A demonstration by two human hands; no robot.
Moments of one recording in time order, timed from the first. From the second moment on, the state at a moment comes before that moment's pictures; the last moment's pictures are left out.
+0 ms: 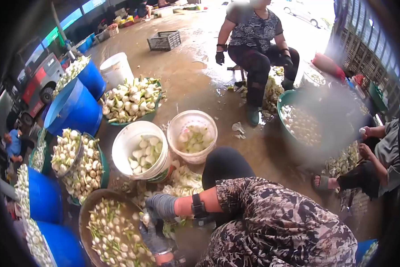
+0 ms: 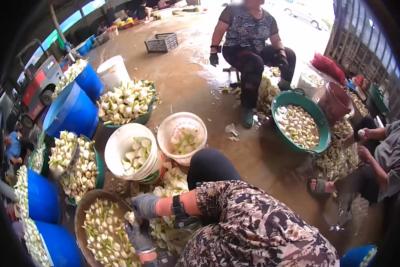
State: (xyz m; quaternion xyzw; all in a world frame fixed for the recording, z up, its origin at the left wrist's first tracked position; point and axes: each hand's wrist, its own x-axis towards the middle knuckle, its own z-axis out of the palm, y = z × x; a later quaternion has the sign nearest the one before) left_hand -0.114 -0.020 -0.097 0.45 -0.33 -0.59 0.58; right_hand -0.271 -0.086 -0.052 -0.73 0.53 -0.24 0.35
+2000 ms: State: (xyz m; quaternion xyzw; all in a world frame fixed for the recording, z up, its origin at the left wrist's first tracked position) left_hand -0.104 -0.012 -0.064 0.56 -0.68 -0.32 0.36; right_hand -0.275 -0.099 -0.086 -0.73 0.48 -0.34 0.35
